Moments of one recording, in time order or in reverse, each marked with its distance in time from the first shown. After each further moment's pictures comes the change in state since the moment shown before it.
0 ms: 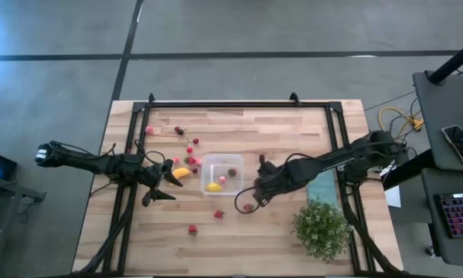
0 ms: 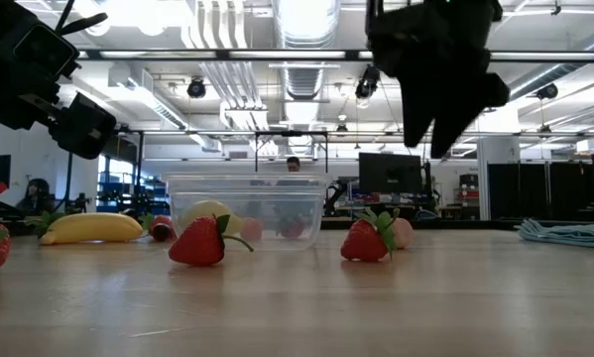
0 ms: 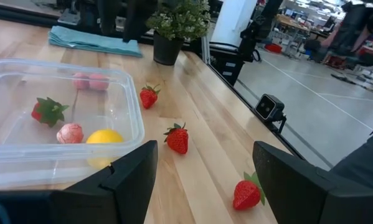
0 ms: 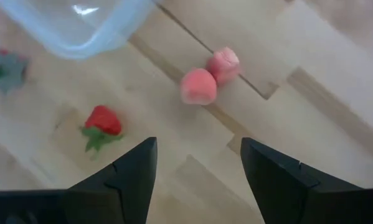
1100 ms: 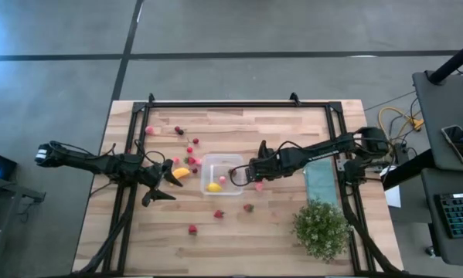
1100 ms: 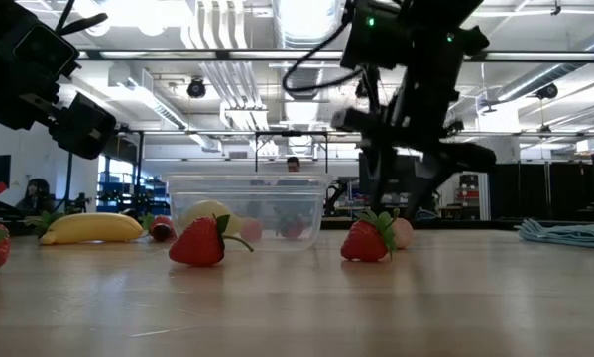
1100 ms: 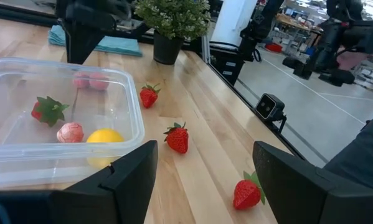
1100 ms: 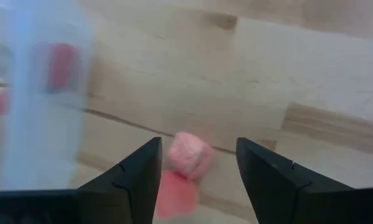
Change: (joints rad) left arm 0.000 0.002 0.000 0.000 0.000 0.000; right arm -0.199 0.083 -0.155 0.273 -0.033 0.286
